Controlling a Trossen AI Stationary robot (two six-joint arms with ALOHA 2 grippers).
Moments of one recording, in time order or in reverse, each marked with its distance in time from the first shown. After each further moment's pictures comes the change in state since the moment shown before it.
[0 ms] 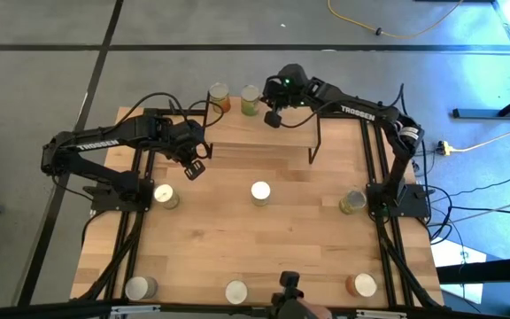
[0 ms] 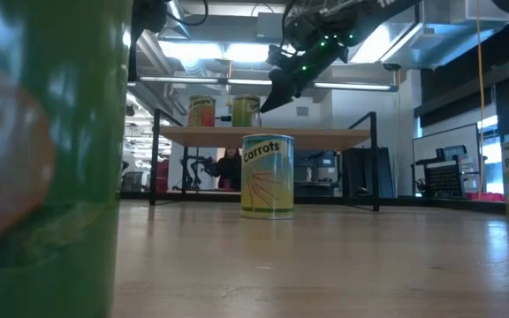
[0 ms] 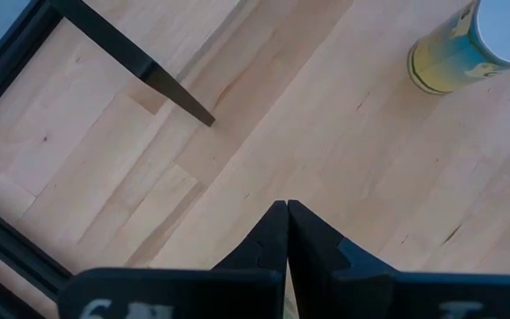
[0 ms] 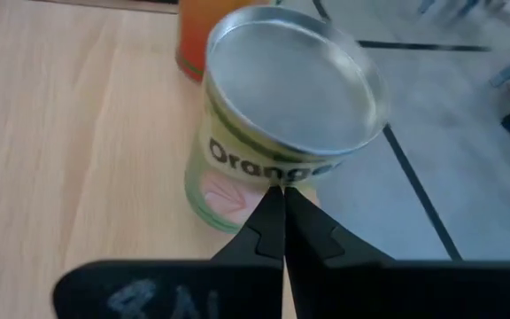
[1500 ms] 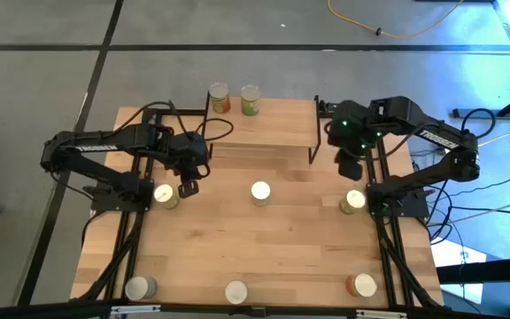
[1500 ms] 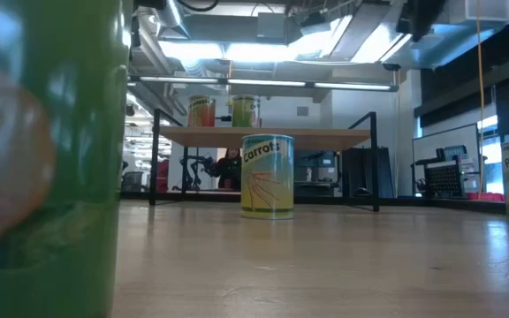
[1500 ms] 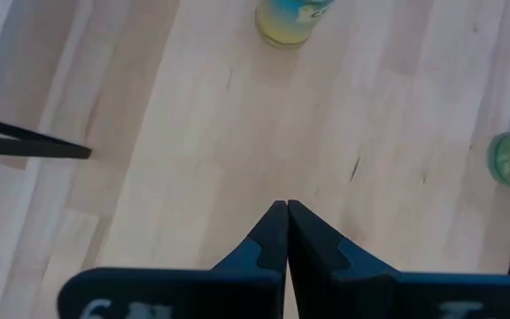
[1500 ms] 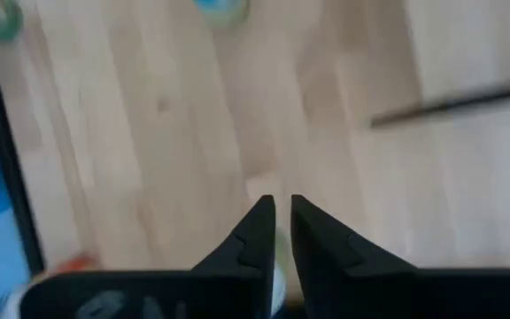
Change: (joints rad) left arm -0.136 0.000 0.000 0.064 0.211 0.181; right arm 0.315 -0.538 0.001 -1.225 -0.082 0.400
